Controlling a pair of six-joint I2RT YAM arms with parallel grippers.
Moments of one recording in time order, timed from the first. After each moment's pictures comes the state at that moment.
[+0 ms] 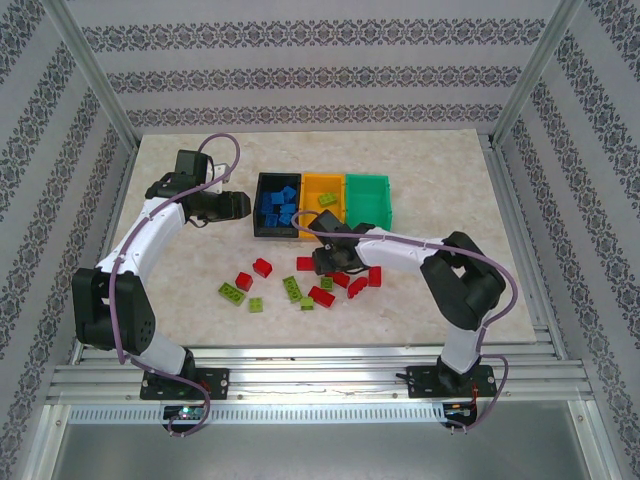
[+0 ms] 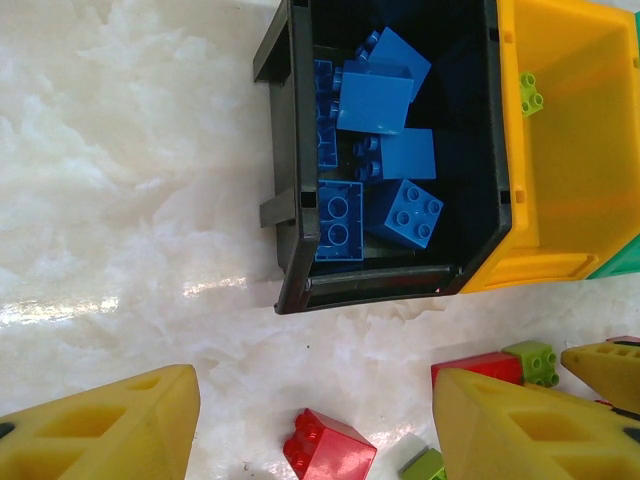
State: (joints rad) left arm -0.08 1.54 1.26 -0.72 0.32 -0.21; right arm 0.76 1.84 1.15 -0.50 0.08 0.52
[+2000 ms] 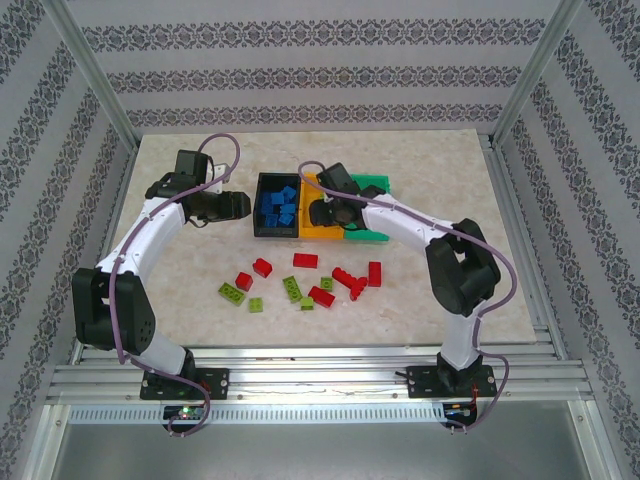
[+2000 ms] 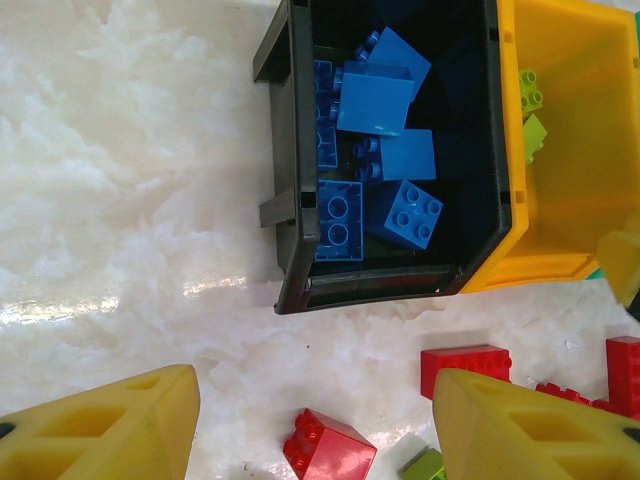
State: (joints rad) left arm -0.08 1.54 1.26 -0.72 0.32 -0.21; right arm 0.61 1.89 1.40 -0.47 0.01 0.42
